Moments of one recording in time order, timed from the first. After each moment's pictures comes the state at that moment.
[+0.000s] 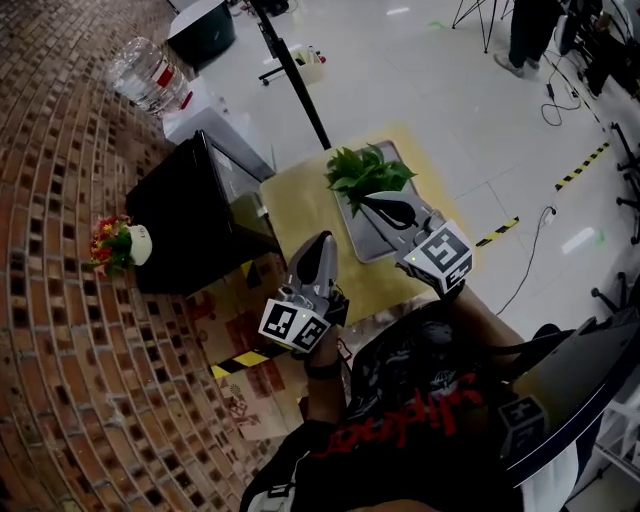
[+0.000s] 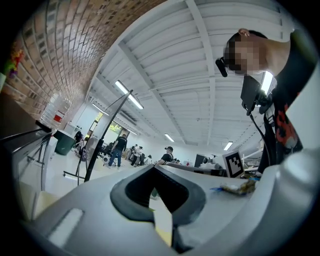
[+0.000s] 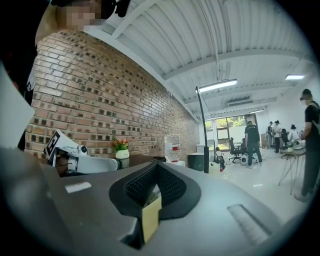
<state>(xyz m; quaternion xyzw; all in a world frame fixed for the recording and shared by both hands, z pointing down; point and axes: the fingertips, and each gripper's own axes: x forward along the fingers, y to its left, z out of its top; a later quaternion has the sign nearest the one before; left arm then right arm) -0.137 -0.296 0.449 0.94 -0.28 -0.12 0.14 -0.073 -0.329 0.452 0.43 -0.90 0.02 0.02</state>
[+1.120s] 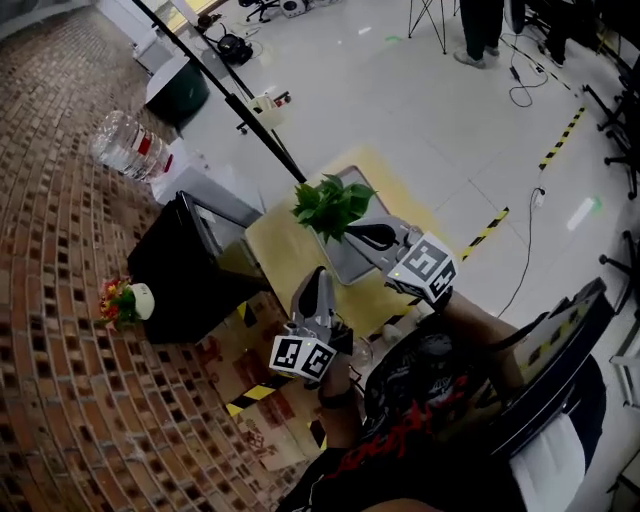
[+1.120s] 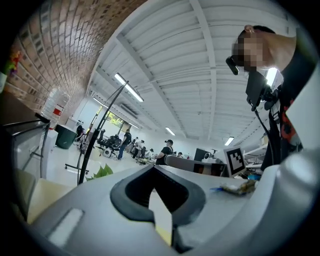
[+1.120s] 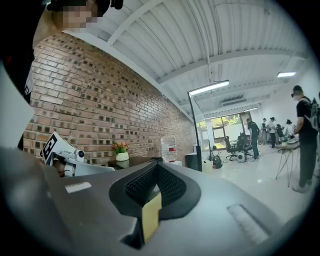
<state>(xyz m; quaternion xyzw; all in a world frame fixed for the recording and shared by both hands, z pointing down) -0.080 -0.247 0.462 0.94 -0.30 -0.08 0.16 -0.014 -0.284 0.457 0.44 -0.90 0.04 0.00</state>
